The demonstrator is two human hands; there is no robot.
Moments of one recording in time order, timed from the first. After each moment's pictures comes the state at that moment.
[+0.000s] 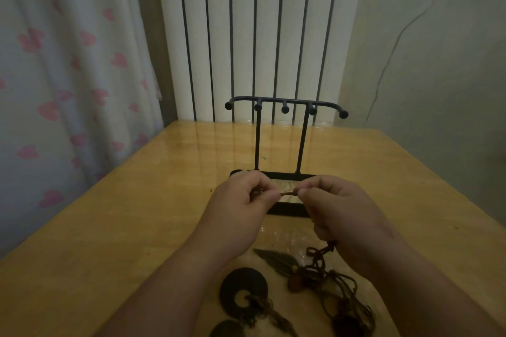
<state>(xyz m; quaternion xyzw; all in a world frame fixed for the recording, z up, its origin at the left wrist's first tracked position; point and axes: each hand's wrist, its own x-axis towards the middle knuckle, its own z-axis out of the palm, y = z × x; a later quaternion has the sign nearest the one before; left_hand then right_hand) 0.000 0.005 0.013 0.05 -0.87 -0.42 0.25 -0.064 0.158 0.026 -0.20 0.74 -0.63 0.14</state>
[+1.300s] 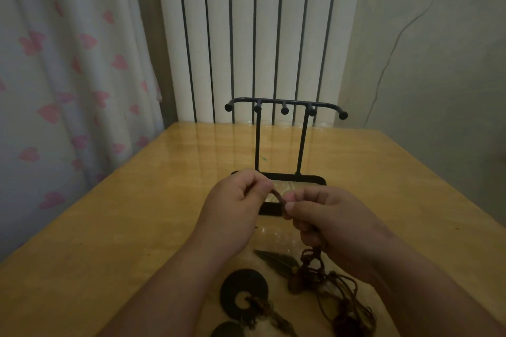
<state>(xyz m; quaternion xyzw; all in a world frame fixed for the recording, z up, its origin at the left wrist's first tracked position) 0.000 0.004 0.012 0.07 -0.84 -0.47 0.27 -0.060 0.158 0.028 -0.24 0.71 -0.62 0.24</state>
